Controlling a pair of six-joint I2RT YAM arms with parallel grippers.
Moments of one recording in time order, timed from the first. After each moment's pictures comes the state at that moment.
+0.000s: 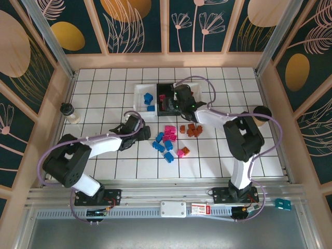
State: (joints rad) left arm -0.59 1.57 0.69 -0.07 -0.22 -0.63; right arm 0.62 1.84 1.21 -0.01 0.04 0.37
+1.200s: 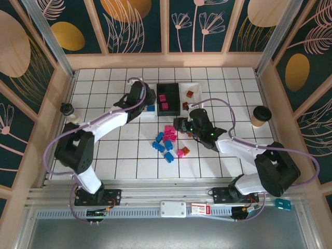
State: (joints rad) left arm -0.52 1.76 1.23 -0.09 -0.25 -0.62; right arm 0.69 1.36 0.68 0.12 0.06 0.48
